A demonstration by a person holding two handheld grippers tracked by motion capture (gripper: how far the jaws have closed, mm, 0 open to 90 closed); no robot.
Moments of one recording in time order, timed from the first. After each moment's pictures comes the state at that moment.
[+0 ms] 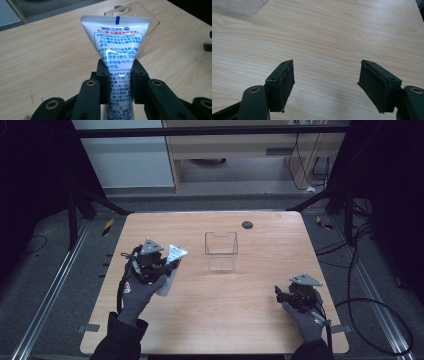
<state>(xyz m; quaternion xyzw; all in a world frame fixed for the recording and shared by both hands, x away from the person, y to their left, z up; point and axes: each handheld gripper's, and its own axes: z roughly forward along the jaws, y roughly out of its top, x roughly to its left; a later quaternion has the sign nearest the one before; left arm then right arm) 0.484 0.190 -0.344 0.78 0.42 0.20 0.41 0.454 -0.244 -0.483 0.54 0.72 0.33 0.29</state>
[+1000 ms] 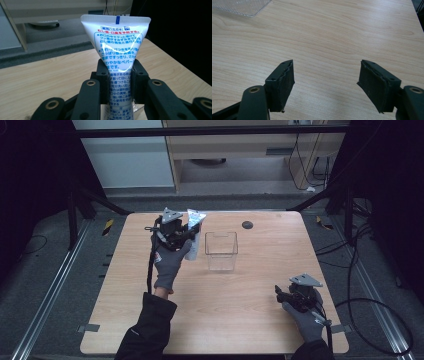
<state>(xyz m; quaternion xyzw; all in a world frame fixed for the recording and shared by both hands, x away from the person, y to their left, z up) 0.555 0.129 -0.324 0.71 0.44 0.23 0.50 0.454 -0.244 -0.483 0.53 0.72 0.34 0.30</state>
